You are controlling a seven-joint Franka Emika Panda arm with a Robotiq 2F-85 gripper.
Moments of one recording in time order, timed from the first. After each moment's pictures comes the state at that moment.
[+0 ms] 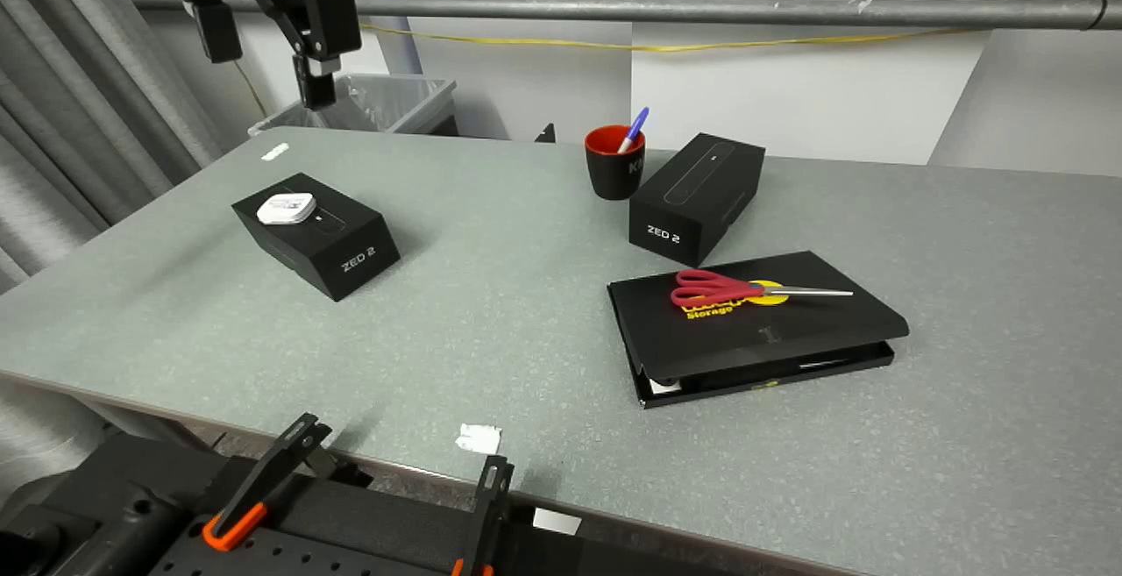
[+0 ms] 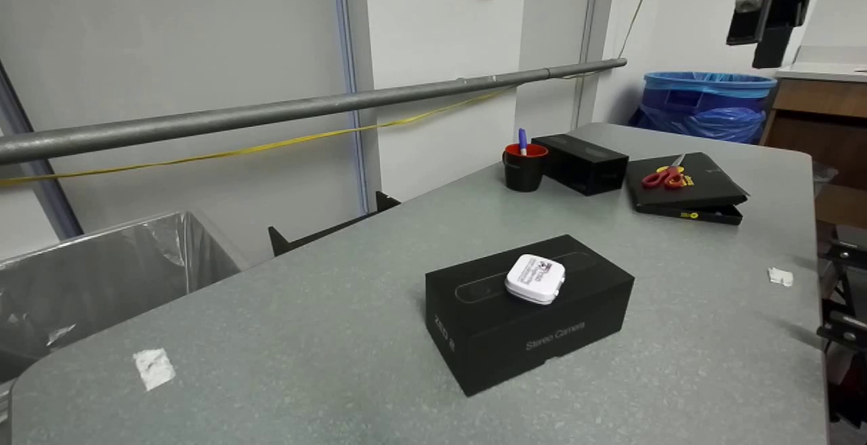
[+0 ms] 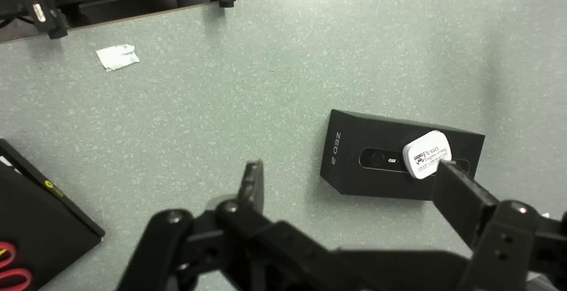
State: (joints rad) arm 0.08 -0.47 -0.04 -2.63 0.30 2.09 0.11
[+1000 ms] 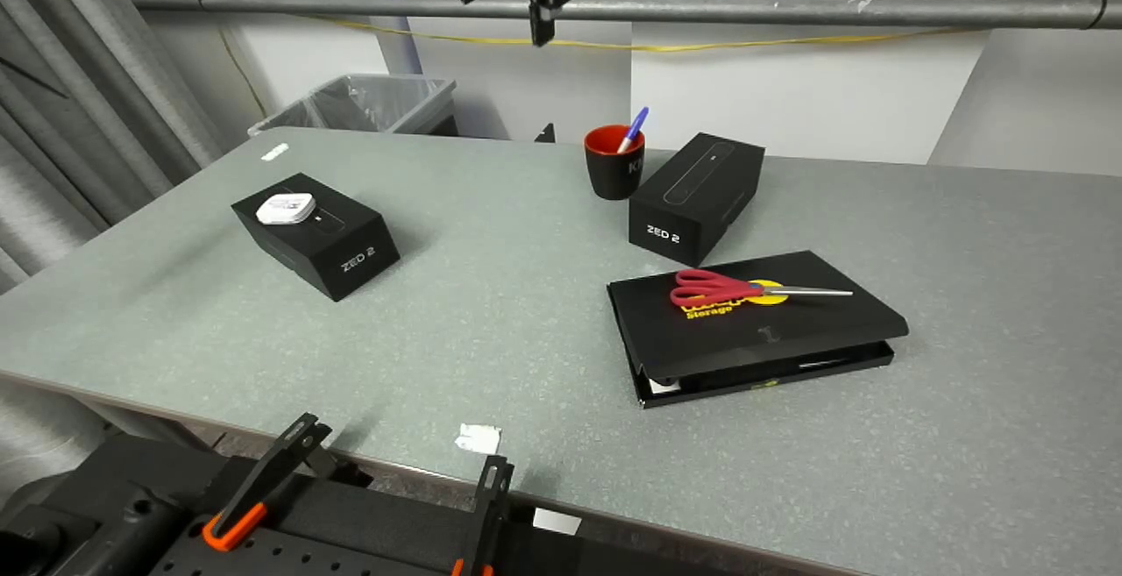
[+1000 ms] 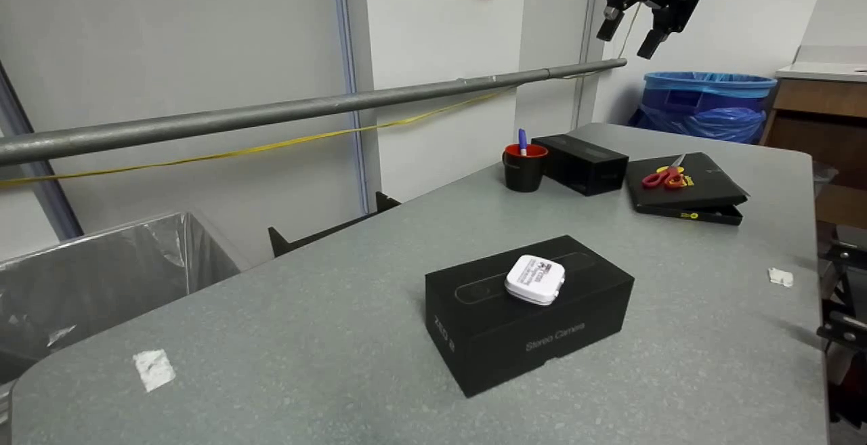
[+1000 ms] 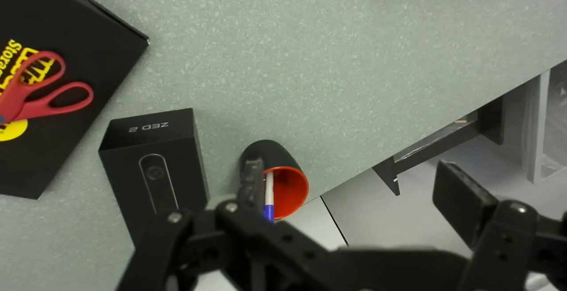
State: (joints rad) arm -0.03 -0.20 -0.11 -2.46 0.30 2.53 0.10
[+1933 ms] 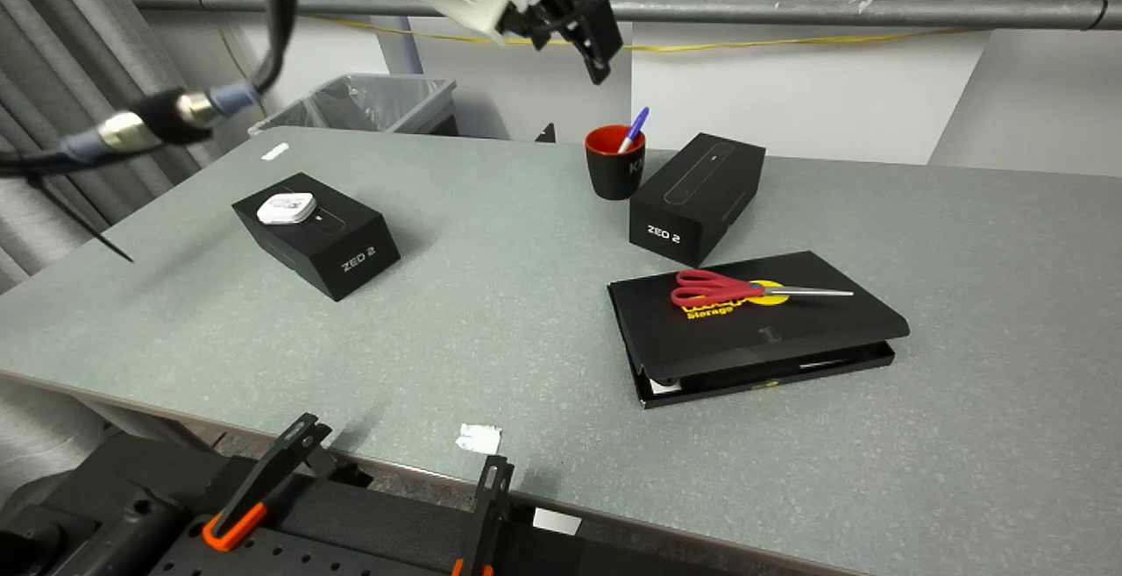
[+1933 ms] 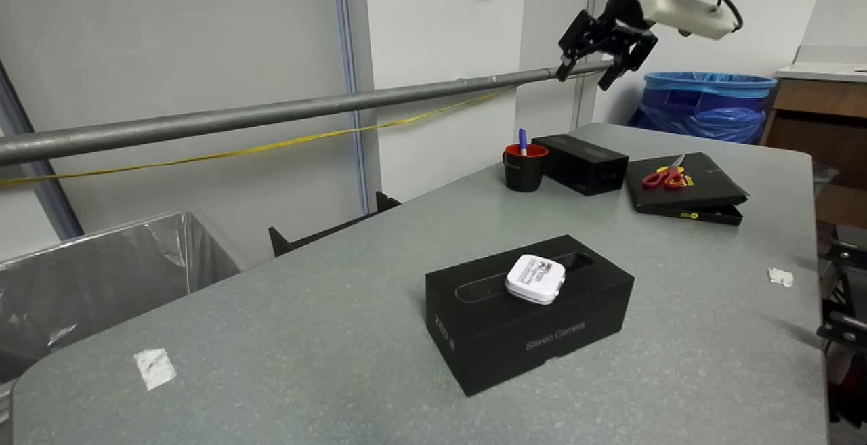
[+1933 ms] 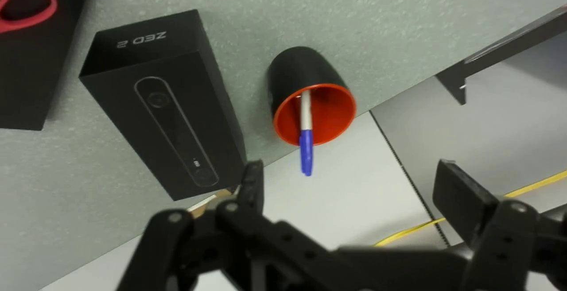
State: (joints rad) arm -0.16 0.08 -0.01 -2.47 -0.16 3.09 0.59
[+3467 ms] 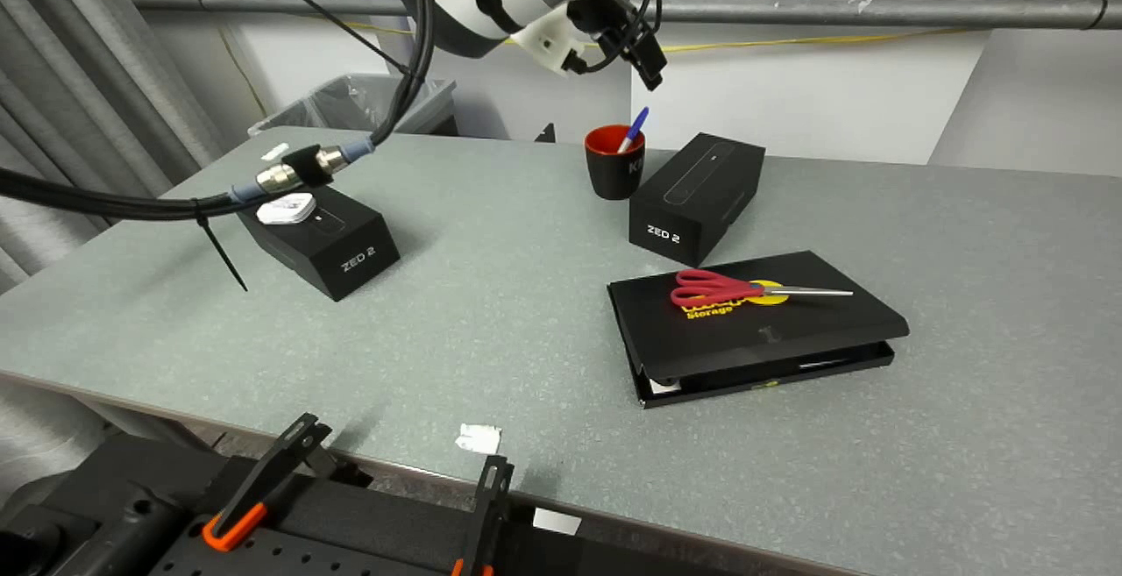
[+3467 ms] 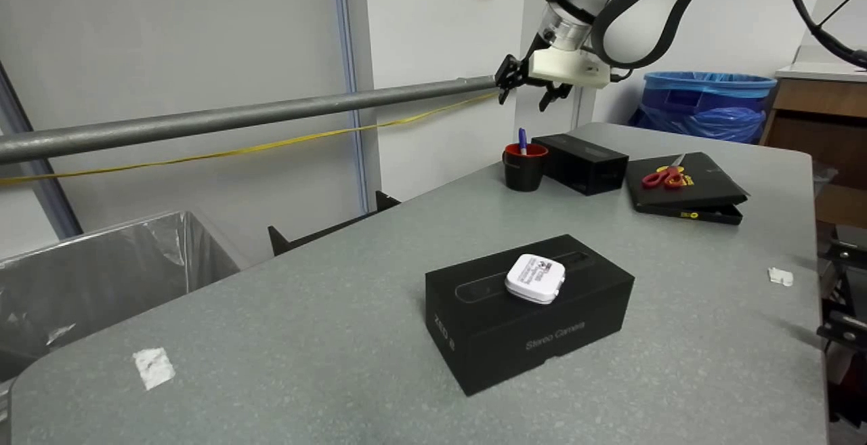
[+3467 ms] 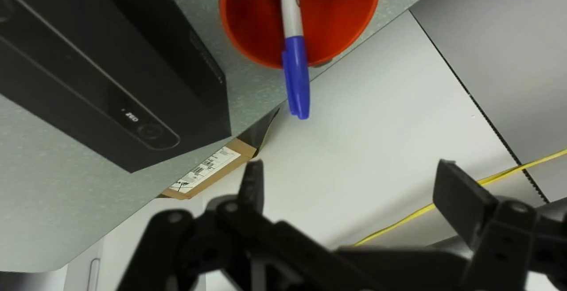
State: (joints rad) arm 0.18 0.57 -0.40 -1.96 -0.38 3.11 1.08
